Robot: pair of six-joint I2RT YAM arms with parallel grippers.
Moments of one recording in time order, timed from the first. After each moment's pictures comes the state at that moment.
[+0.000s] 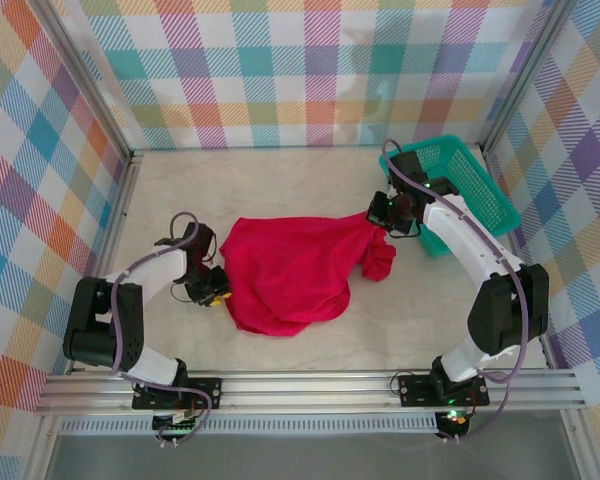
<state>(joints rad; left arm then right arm) -0.18 1.48 0.79 -0.76 0.25 -0.69 0.33 1.58 1.39 -0.88 -0.16 0.66</state>
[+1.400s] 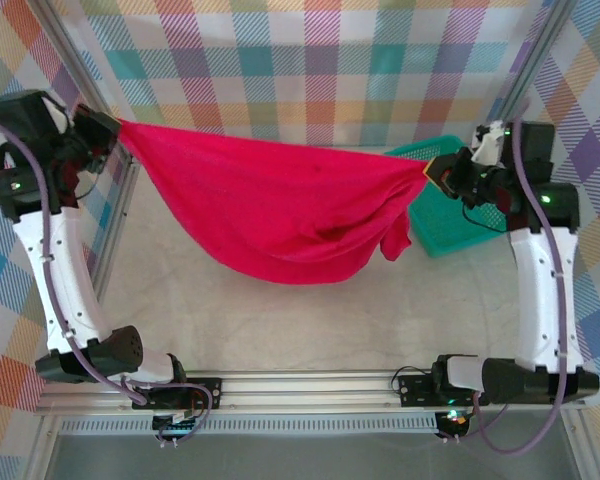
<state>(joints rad) 0.31 1.44 2.10 -1.03 0.37 -0.82 -0.02 1.25 1.77 -1.10 -0.54 0.67</state>
